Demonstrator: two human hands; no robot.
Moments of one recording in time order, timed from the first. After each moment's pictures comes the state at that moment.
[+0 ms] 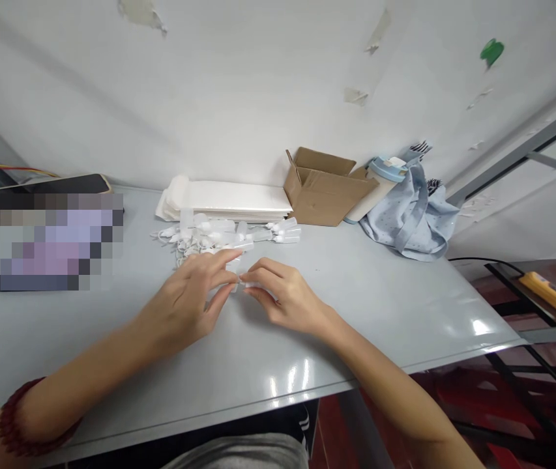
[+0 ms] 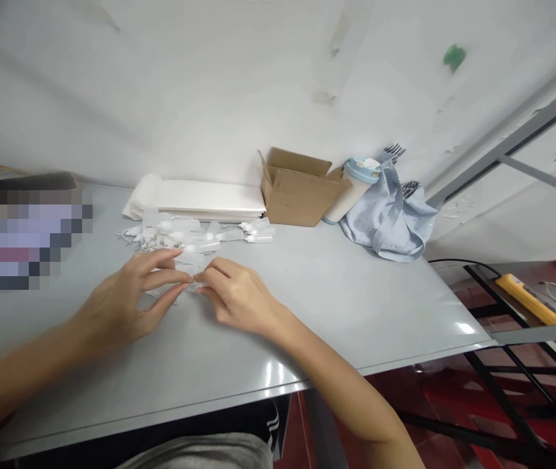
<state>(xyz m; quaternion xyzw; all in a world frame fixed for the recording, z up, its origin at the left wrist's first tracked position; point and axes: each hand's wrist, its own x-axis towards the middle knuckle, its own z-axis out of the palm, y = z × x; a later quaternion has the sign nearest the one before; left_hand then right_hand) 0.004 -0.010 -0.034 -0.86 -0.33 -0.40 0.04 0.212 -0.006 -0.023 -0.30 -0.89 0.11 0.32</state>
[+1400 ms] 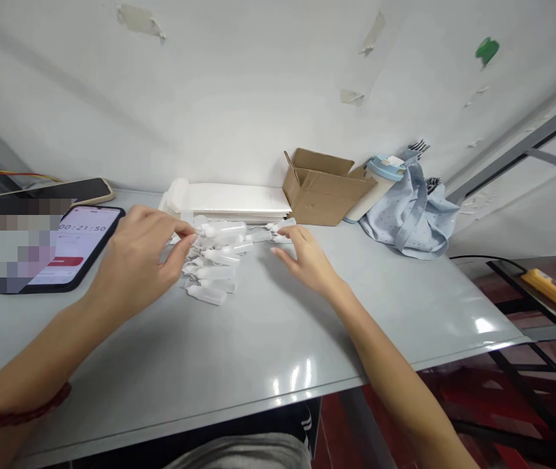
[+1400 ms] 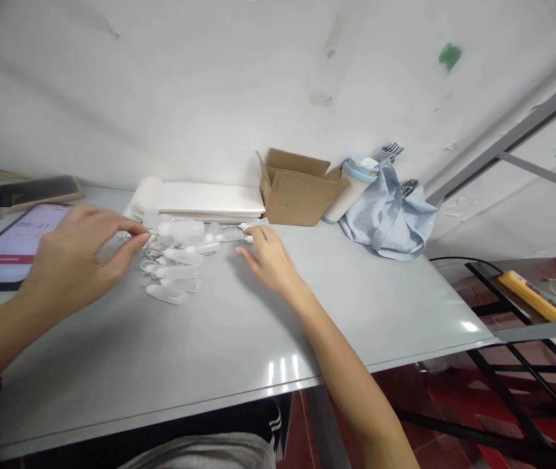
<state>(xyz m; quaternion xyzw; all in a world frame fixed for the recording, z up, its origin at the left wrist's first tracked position) -0.032 0.023 -0.005 -0.81 -0.46 -0.36 0.10 0.251 0.038 -0.024 -0.49 -0.82 0.08 0.28</state>
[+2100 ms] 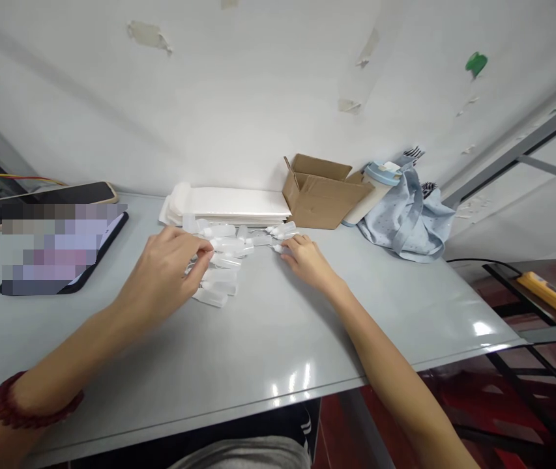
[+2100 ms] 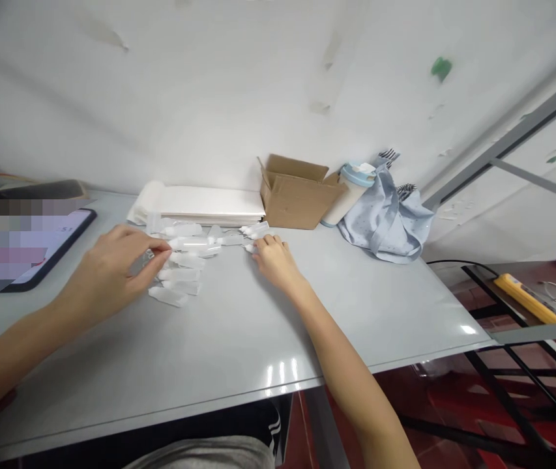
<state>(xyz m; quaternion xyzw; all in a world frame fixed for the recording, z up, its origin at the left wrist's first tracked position) -0.017 0.019 -0.018 -0.82 -0.44 -0.36 0.03 0.261 0.052 -0.036 -0.57 -0.82 0.02 0.08</state>
